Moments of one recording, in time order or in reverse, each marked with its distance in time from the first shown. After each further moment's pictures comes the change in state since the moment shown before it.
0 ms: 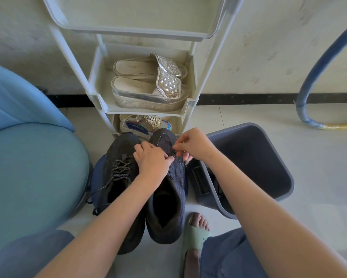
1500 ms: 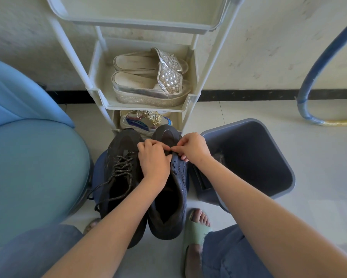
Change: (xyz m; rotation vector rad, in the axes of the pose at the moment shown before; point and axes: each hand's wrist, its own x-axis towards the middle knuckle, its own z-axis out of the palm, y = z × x) left_hand -0.009 -0.002 0.013 -0.245 0.173 -0.001; right_hand 0.011 0.019 0.030 0.022 0.165 0.078
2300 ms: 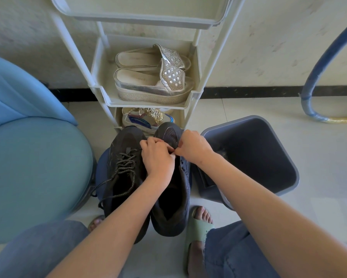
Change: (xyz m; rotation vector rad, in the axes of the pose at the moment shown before) left_hand 0.001 0.000 0.002 0.029 0.006 -0.008; right_hand -0.013 -0.019 -0.003 -0.517 -0.060 -0.181
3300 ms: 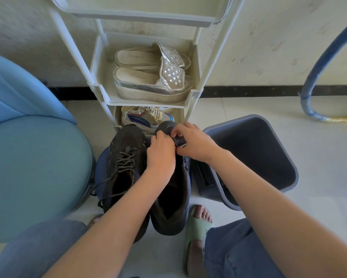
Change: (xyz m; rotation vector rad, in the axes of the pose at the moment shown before) left_hand 0.010 0.008 -0.006 0.244 -0.074 0.197; right_hand -0.003 0.014 -0.009 -0.043 0.004 -0.239
